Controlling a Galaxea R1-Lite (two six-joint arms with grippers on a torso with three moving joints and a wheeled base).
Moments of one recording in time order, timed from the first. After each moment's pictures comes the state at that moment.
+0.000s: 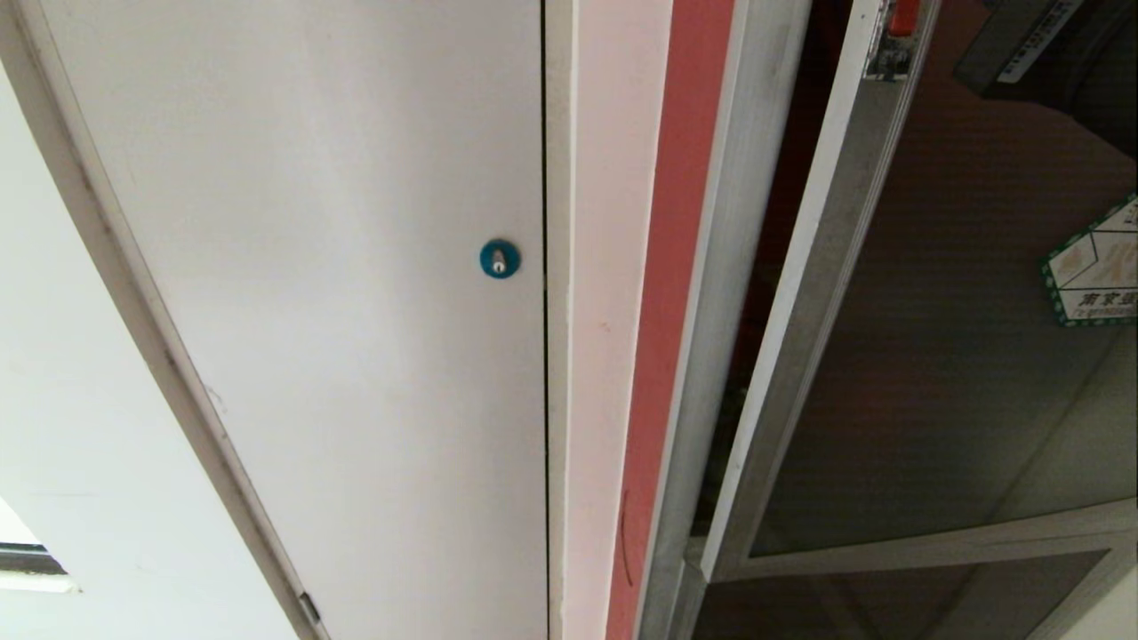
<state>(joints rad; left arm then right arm) -0.01 0.00 0.00 0.00 0.00 0.00 0.79 1.34 -1.11 -0.79 -0.59 -0.26</state>
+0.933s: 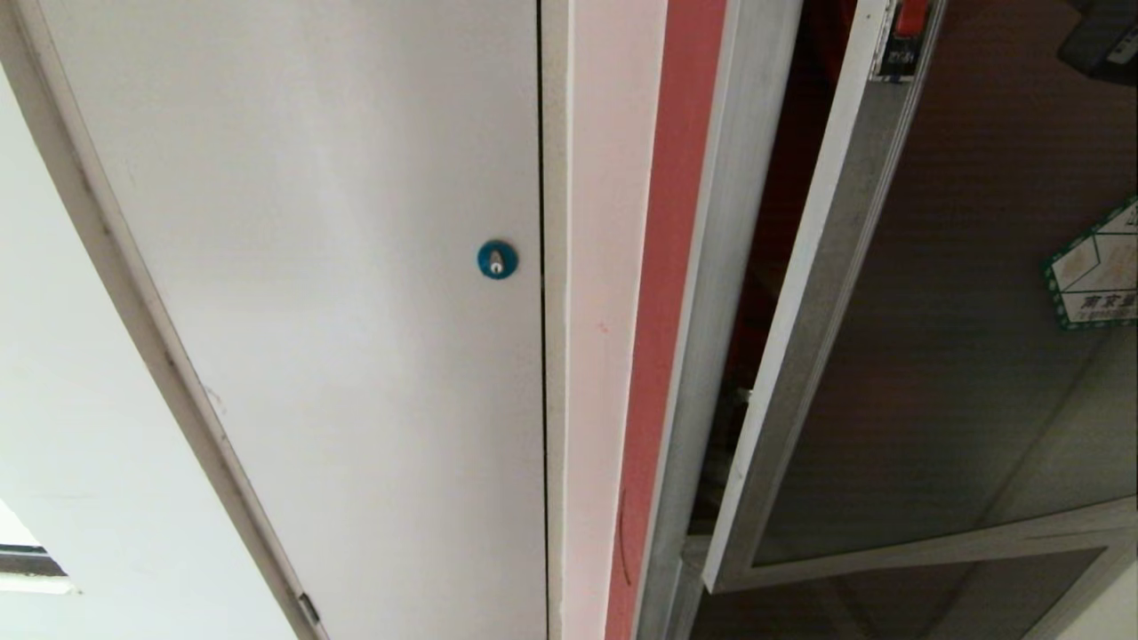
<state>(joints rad) -0.01 0.00 0.00 0.00 0.00 0.00 0.78 1.29 -1.09 -0.75 -0.60 -0.26</state>
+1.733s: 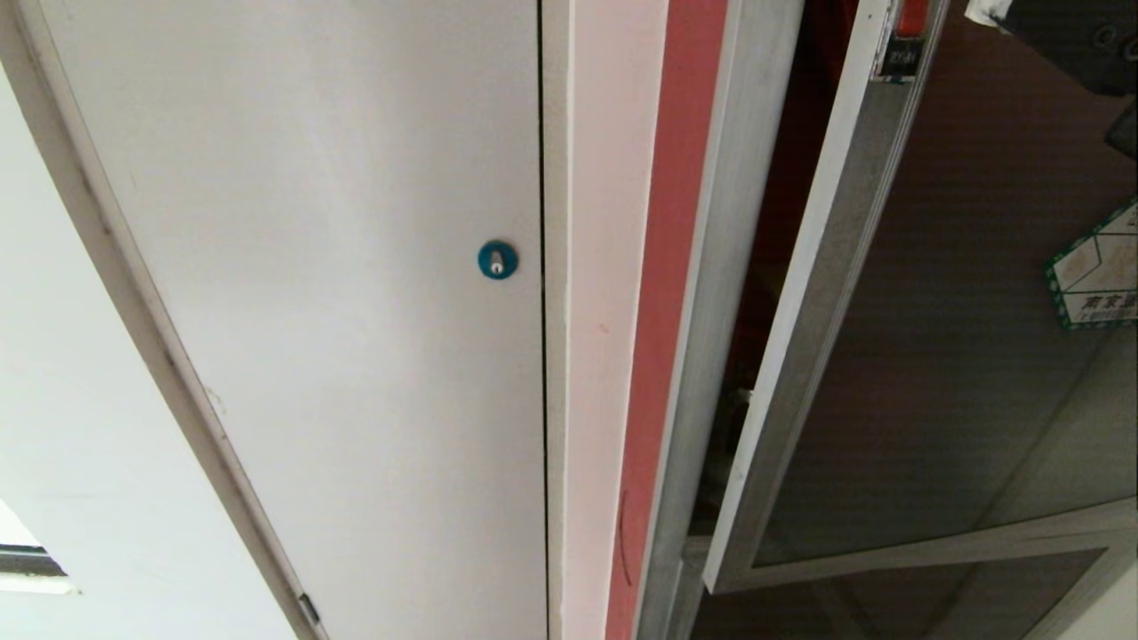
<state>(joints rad) -0.01 0.00 0.00 0.00 0.00 0.00 0.78 1.19 -1.00 -0.65 -0.57 -0.26</state>
